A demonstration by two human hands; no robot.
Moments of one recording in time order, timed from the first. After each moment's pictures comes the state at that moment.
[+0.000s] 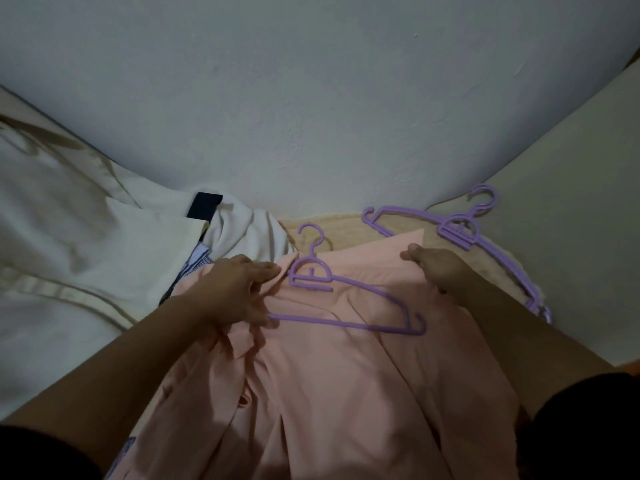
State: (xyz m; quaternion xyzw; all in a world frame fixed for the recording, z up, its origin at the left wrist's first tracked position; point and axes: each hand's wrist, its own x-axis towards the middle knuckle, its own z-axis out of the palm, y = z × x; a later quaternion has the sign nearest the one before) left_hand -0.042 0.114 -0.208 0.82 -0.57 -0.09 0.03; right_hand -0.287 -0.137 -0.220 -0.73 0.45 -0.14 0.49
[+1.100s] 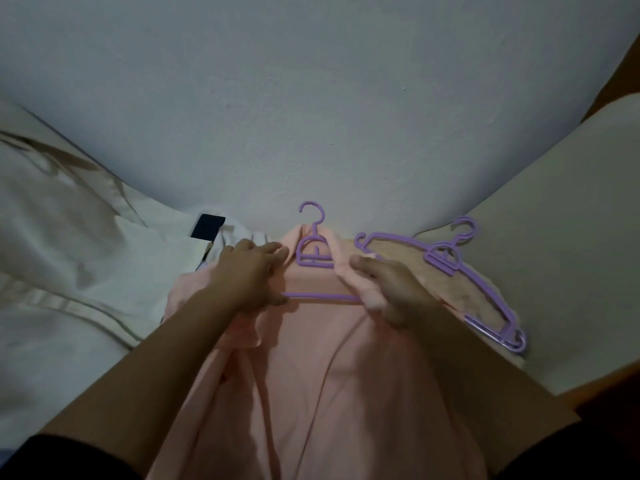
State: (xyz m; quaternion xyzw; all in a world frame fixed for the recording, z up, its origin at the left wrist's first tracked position) left_hand -0.066 0.083 -0.156 0.84 -0.54 0.03 -0.03; right_hand -0.246 -0.056 -0.168 -0.55 0.34 -0.22 0.73
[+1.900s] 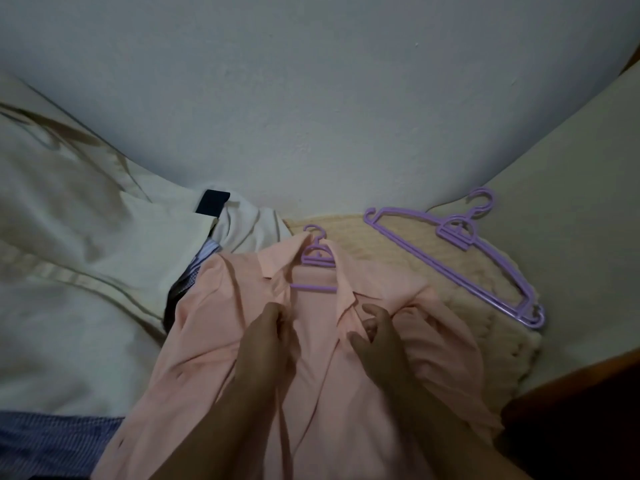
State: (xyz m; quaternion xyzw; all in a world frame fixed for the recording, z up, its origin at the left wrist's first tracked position) left_hand -0.162 0.139 -0.277 0.86 -0.32 -0.05 0.39; right_hand -0.288 0.013 -0.285 -0.72 0.43 -0.21 0.51
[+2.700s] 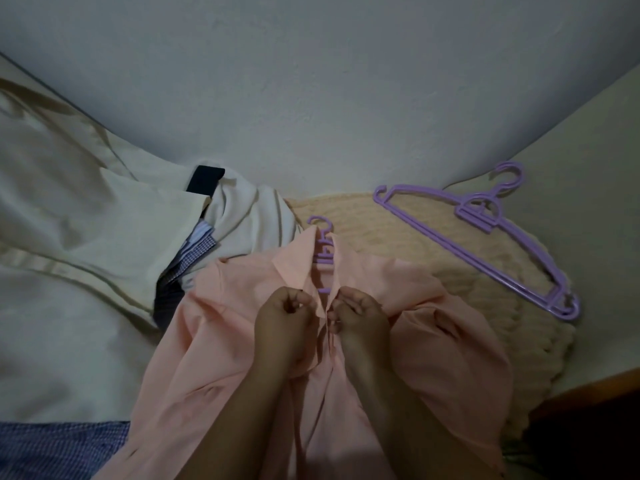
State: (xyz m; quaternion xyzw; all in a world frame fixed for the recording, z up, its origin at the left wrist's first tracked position) left_hand -0.164 0.106 -0.267 0.78 -0.12 -0.21 0.57; right_hand -0.231 0.039 -0.276 -0.42 0.44 -0.33 0.72
